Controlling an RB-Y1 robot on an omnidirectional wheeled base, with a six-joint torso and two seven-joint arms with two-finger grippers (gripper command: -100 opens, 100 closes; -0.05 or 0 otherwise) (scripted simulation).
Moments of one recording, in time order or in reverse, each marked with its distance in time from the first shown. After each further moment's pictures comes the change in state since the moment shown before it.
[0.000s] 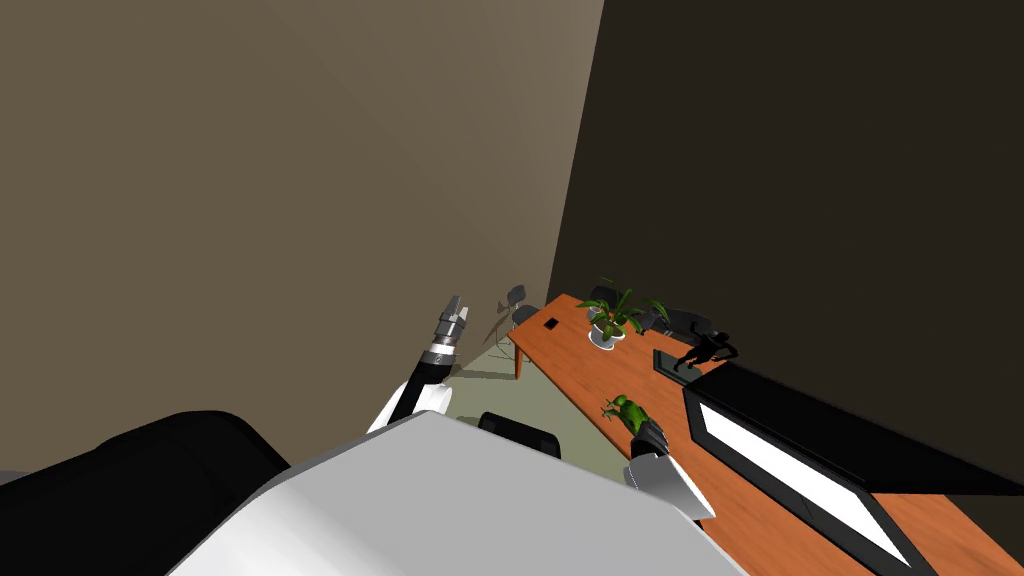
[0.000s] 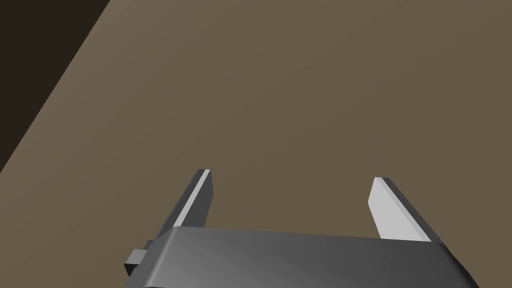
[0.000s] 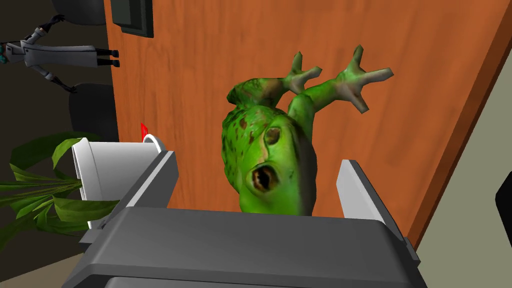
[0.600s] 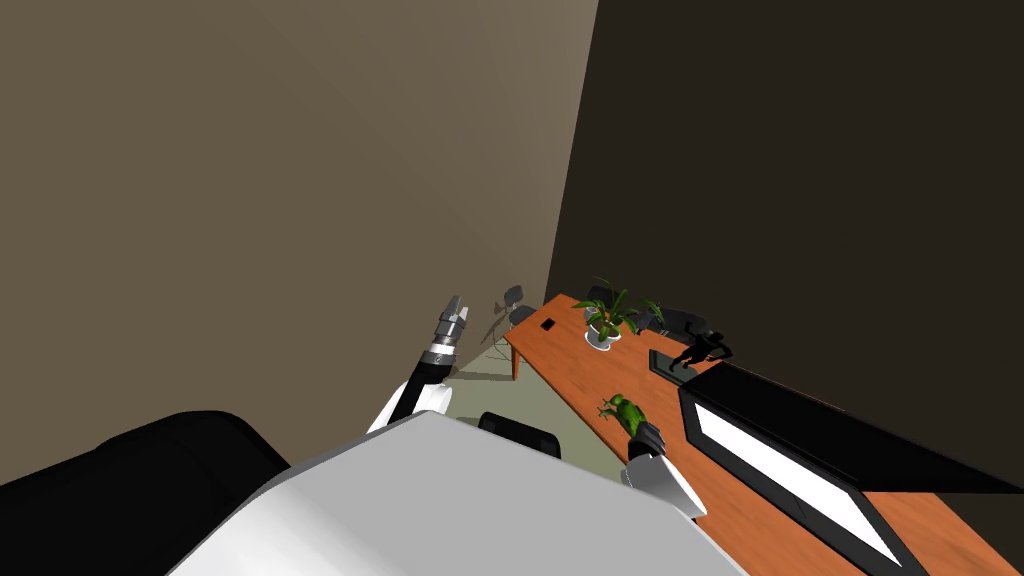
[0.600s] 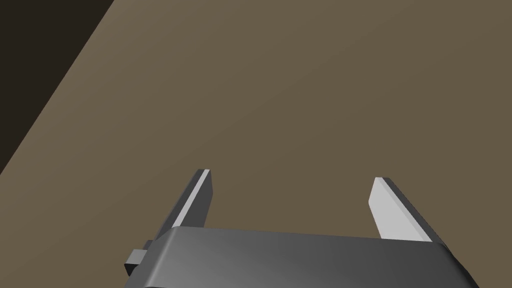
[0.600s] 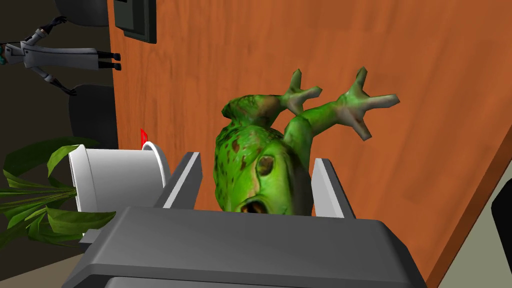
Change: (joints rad) left arm 0.000 0.000 0.000 0.000 0.000 0.000 0.000; right arm -0.012 0.030 -0.010 0.058 0.080 0.044 -0.022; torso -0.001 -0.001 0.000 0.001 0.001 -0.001
